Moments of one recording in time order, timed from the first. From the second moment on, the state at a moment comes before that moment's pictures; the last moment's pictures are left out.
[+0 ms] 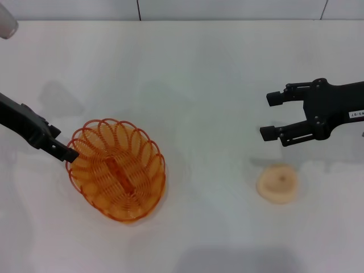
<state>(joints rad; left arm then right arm) -0.81 -1.90 0.78 0.73 2.70 1.66 -1.97 0.56 2.00 -0.98 -0.97 -1.92 -1.63 1.64</state>
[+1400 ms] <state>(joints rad) -0.85 -1.96 0.78 0.66 2.70 1.52 -1.96 0.56 2.00 -0.98 -0.97 -1.92 -1.64 1.63</state>
